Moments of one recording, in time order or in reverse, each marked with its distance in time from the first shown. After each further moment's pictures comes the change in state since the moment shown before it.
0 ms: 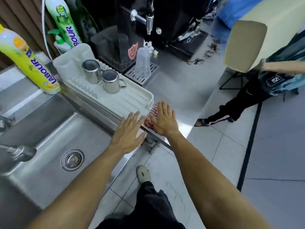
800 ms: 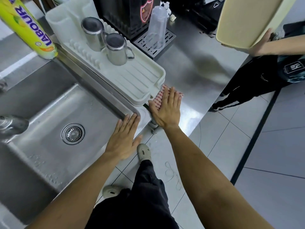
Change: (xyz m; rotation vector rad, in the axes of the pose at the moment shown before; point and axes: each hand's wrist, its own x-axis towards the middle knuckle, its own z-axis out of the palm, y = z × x) left_hand -0.061 -0.014 0.097 -0.048 -0.013 -0.116; right_hand 0.006 -0.005 0.070 0.038 0.167 0.049
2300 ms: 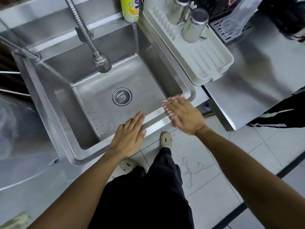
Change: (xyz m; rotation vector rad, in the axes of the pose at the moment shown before) left_hand -0.191 -0.055 0.013 -0.155 0.125 -0.315; right_hand -0.092 -0.046 0.036 -0.278 -0.195 -1.054
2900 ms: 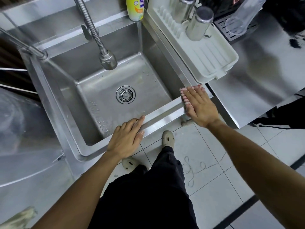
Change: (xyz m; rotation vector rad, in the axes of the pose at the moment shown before) left_hand -0.024 -0.015 -0.007 0.042 -0.029 -0.036; right_hand -0.007 0.022 -0.018 0.024 0.098 0.253
